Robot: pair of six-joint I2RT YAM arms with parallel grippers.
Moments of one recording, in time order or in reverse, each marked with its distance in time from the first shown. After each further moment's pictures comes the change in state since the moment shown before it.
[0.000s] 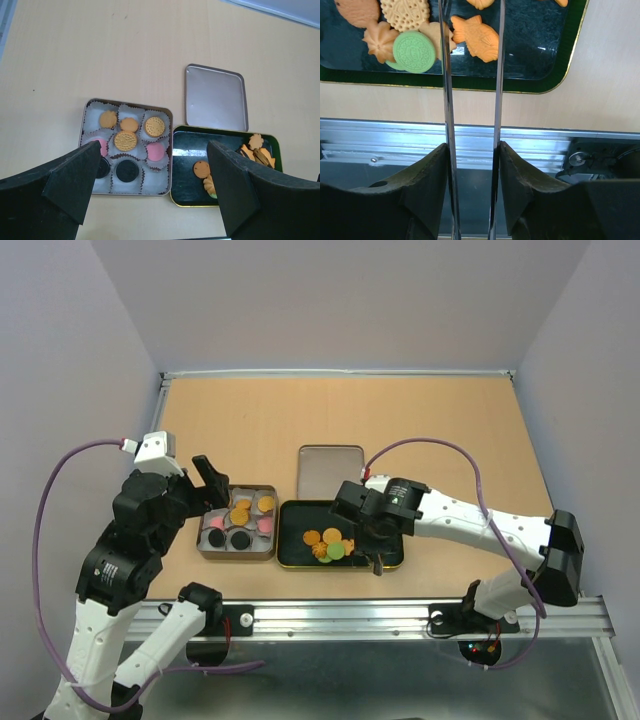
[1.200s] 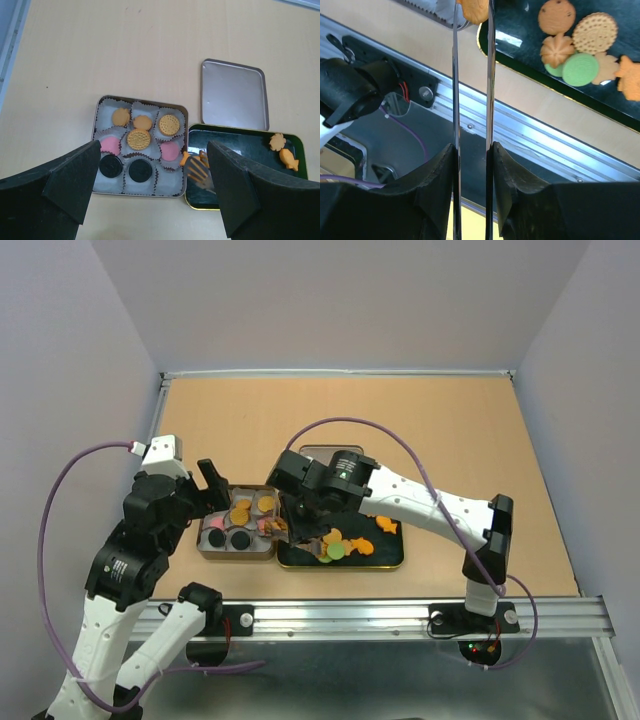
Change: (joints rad) left arm 0.000 -0.018 -0.076 0.029 -0.042 0.040; right arm 0.059 0.351 0.631 -0.025 -0.213 -0.201
